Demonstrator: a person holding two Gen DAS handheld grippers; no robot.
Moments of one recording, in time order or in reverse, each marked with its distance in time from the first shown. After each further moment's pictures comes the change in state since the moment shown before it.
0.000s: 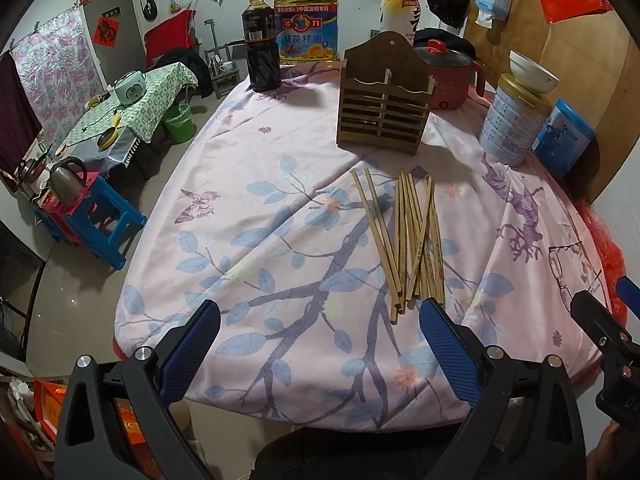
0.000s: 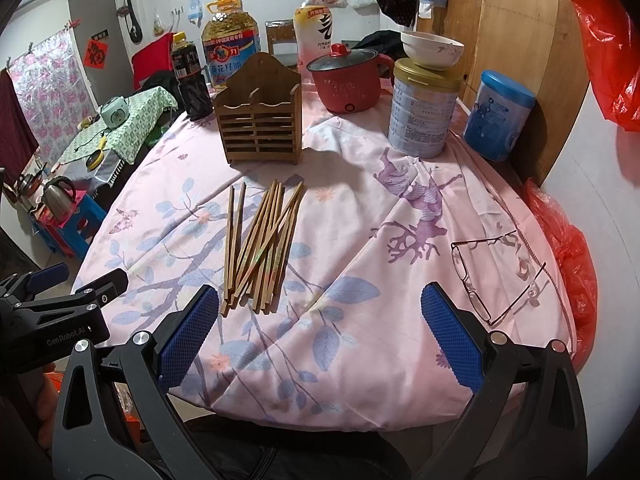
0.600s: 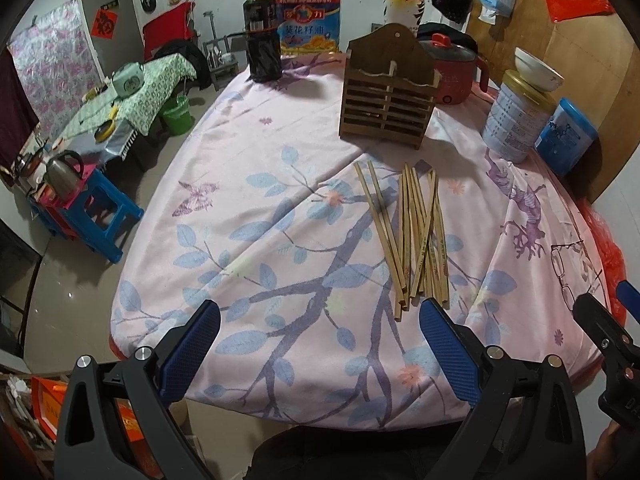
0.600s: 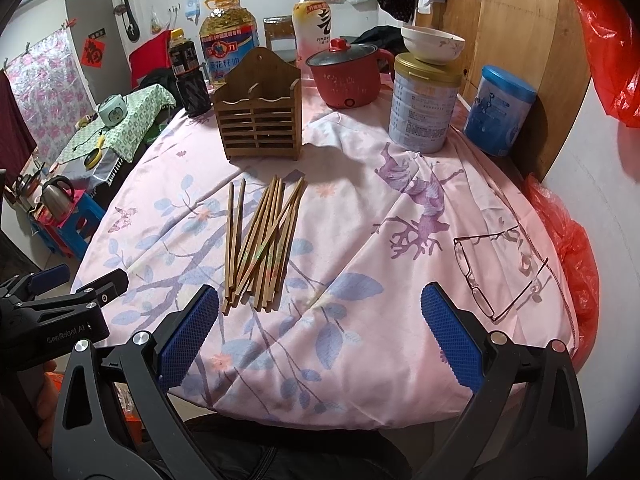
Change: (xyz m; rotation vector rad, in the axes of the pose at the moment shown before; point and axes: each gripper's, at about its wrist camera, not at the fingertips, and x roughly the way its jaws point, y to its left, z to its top) left arm 0.003 0.001 -0.001 -0.020 0.030 -0.012; right arm 0.009 0.002 -0.002 0.009 0.023 -0.003
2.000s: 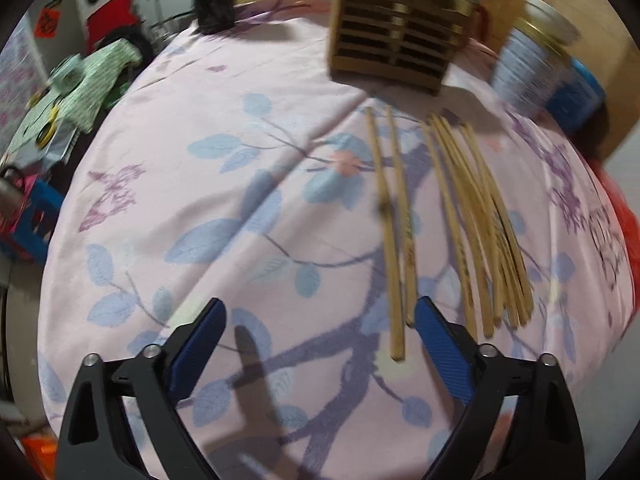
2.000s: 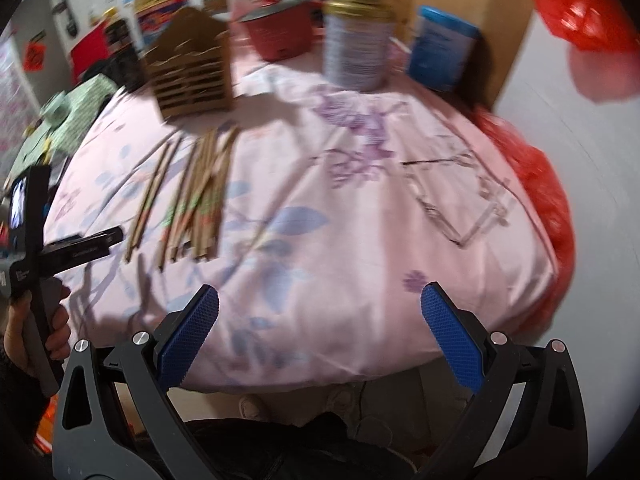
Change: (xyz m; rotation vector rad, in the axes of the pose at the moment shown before) left arm 0.142 0.040 0.013 0.146 0.104 -0.148; right arm 0.019 -0.011 -0.043 0.085 0.127 -0.153
